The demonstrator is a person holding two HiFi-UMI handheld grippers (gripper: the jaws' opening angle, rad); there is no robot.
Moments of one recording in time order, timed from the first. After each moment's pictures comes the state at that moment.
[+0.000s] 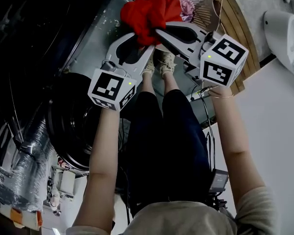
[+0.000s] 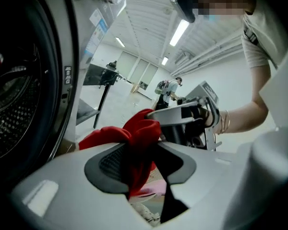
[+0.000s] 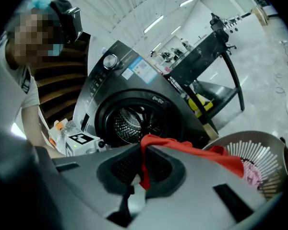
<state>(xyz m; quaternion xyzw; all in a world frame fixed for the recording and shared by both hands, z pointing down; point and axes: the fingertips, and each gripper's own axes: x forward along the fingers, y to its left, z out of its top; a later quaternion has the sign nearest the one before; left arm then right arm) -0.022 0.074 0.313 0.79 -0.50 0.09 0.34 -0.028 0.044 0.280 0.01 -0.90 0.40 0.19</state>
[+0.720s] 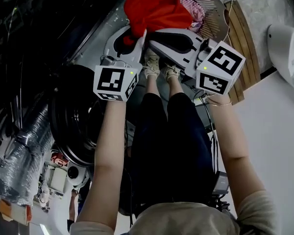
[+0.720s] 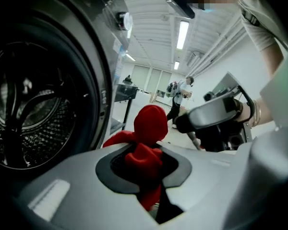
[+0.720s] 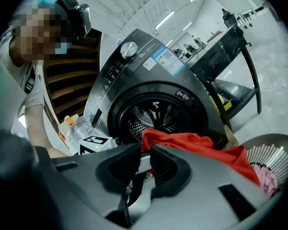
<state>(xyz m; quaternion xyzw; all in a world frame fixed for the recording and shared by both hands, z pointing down) -0.099 0.081 0.318 0.73 -0.62 0.10 0.27 -0.076 0.092 0.254 -0.06 -0.91 0.38 0.17</state>
